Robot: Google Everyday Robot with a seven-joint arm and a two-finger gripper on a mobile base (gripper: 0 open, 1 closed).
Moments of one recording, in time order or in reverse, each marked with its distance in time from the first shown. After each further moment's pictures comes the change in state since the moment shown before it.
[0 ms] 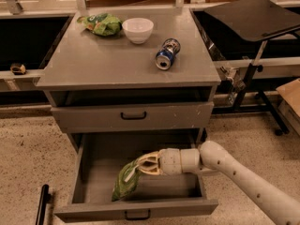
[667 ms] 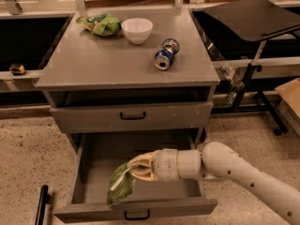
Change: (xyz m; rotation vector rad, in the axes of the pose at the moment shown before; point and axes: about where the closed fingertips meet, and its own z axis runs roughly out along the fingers) arm -0.108 -0.023 0.001 -0.019 0.136 -0.070
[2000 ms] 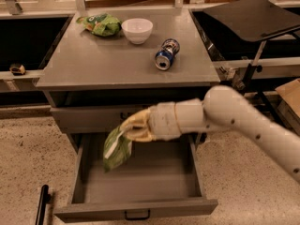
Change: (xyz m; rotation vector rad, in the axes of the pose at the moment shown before) arm -0.070 -0.126 -0.024 -0.085 -0.009 -0.238
